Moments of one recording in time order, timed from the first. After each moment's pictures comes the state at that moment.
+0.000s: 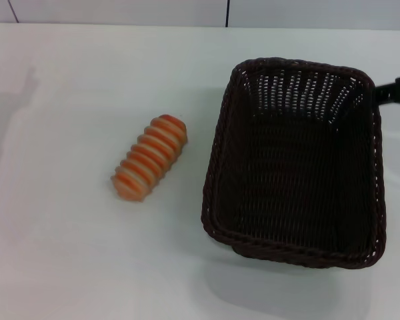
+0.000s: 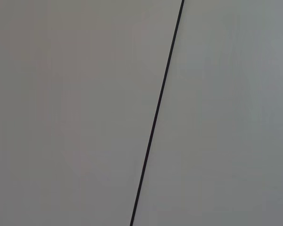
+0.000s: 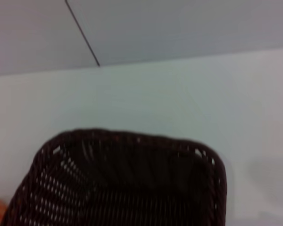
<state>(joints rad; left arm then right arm) -0.31 -1.97 -1.45 -0.41 2.79 1.15 -0.45 0.37 2.08 -1.37 -1.87 0.44 1.59 0.16</state>
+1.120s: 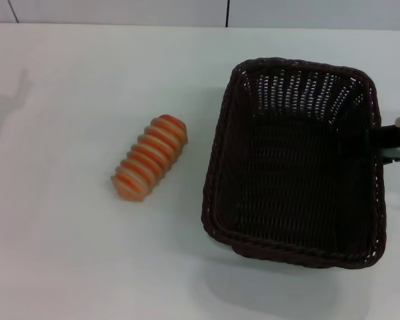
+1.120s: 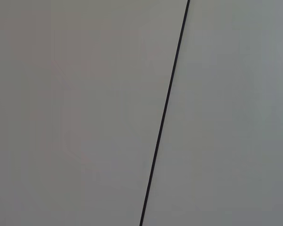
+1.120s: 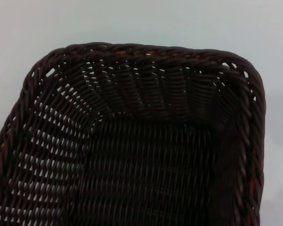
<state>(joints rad) -0.29 -1.96 -1.45 -0.40 2.79 1.15 -0.45 0.41 2.08 -1.44 -1.66 0.48 1.59 0.19</state>
